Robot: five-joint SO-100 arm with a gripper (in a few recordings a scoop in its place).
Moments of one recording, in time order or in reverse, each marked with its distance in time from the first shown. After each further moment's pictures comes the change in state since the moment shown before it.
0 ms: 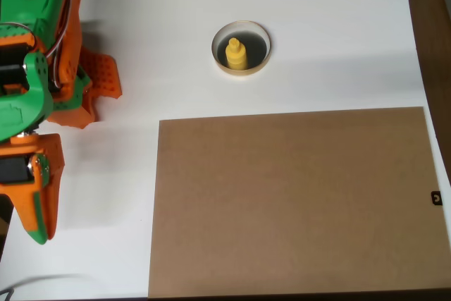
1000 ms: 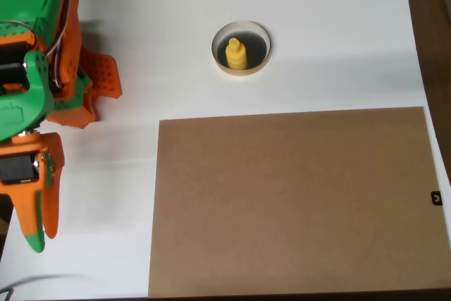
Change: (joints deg) arm -1.1 0.0 -0.8 1.3 -4.8
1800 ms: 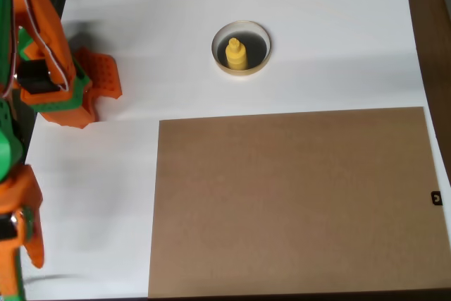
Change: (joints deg) arm 1.5 -53.9 -32.7 -4.8 -2.8
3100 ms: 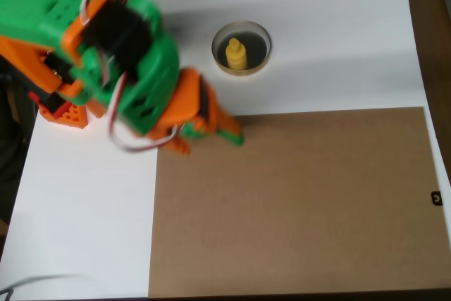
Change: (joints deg) arm -51.7 -27.0 -39.1 43.8 -30.3
